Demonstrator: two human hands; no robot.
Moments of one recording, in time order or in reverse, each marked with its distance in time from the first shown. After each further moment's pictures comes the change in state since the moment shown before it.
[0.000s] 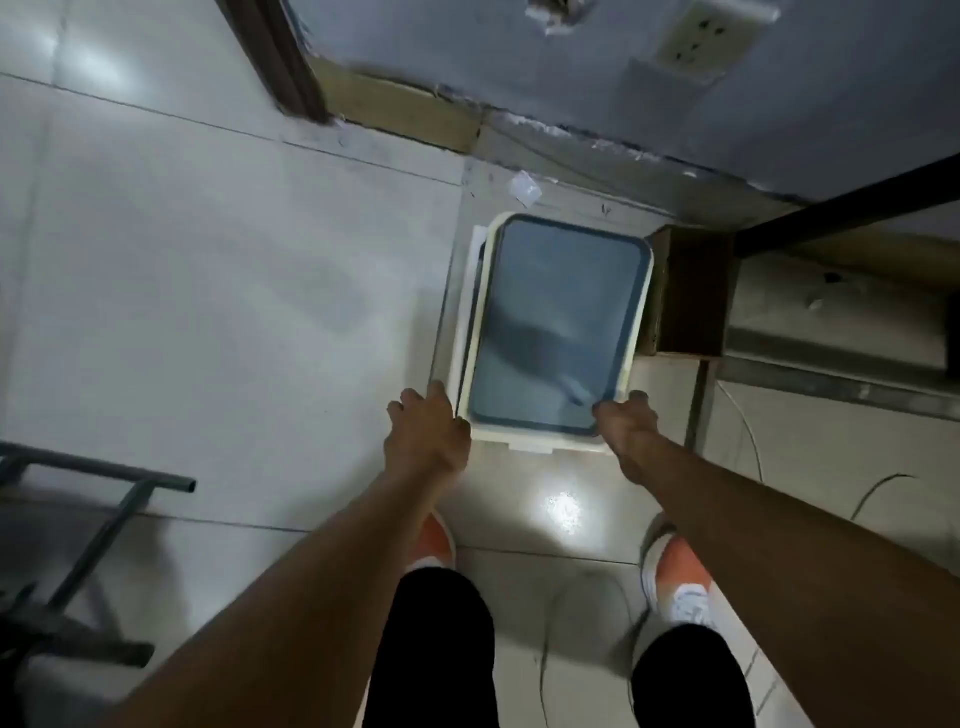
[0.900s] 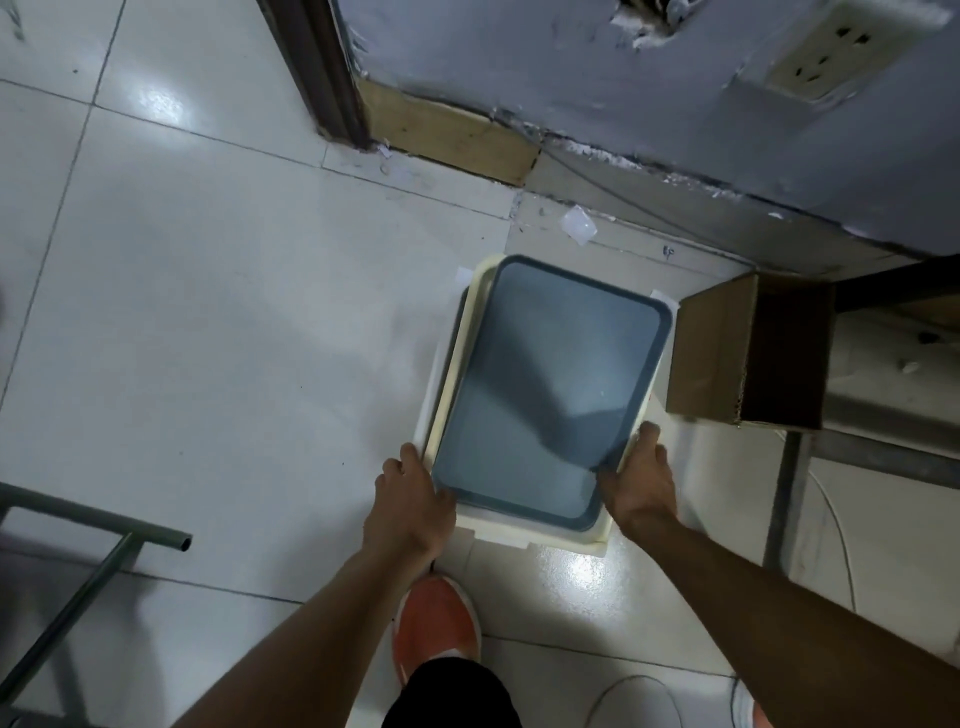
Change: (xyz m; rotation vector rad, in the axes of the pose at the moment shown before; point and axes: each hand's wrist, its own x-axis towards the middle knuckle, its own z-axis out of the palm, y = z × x) left_hand 0.061 -0.078 0.032 -0.239 -0.008 -0.130; right_hand 0.020 -0.017 0.068 -0.241 0.094 -0.376
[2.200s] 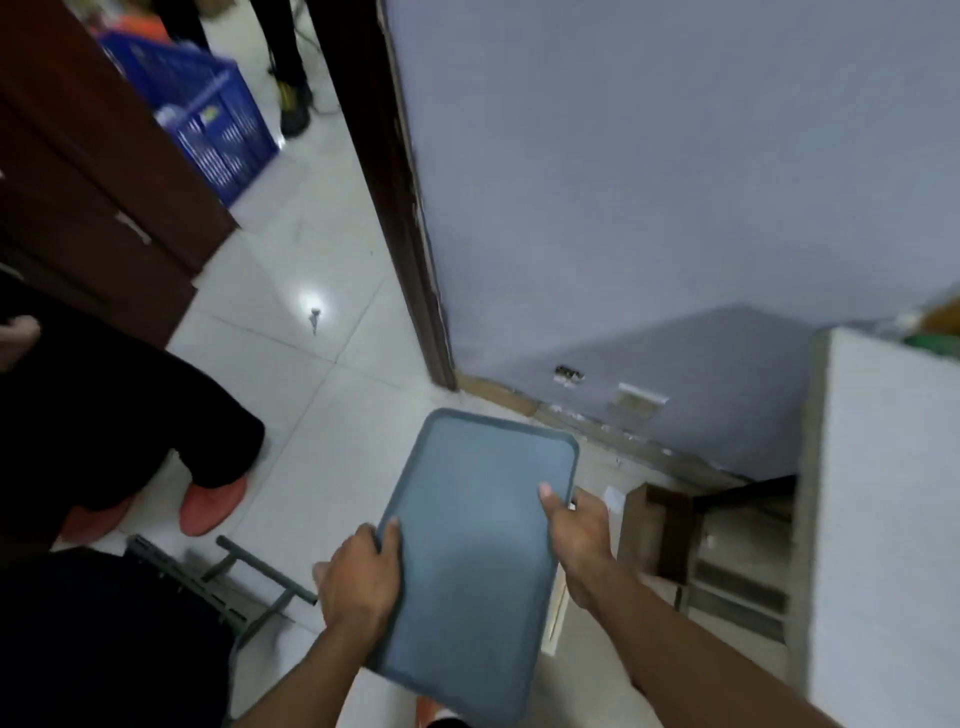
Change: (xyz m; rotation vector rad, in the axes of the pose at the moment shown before) left_hand -0.307 0.119 -0.205 -0.049 0.561 -0.109; right_hand -0.261 -0.167 -0.280 0.803 -0.219 -0.101
